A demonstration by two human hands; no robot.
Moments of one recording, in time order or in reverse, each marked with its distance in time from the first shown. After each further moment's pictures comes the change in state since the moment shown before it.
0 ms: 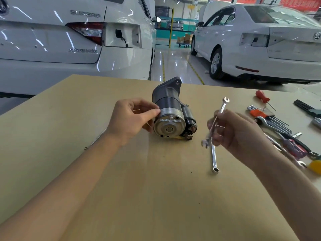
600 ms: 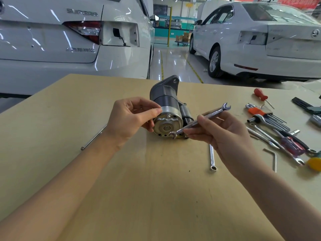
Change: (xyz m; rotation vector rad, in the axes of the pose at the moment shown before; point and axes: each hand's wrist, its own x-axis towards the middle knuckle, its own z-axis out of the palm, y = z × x) left_hand -0.006 0.004 0.004 -0.195 -0.085 0.021; right_hand -0.017 0.018 0.026 -0.084 0.035 -0.210
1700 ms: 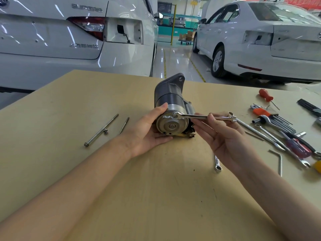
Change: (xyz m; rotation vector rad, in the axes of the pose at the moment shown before) left_hand 0.002 -0.027 0.014 -0.427 -0.194 -0.683; right_hand 0.016 0.024 -0.012 0.347 -0.025 0.118
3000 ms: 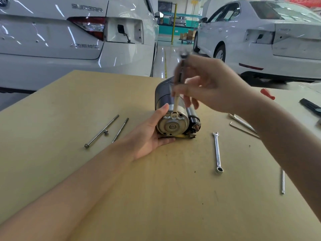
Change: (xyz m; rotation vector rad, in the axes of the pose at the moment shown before) left_hand 0.005 -0.006 -0.003 0.082 -0.145 0.072; right_hand 0.036 -0.074 0.075 -1.189 -0.580 -0.400
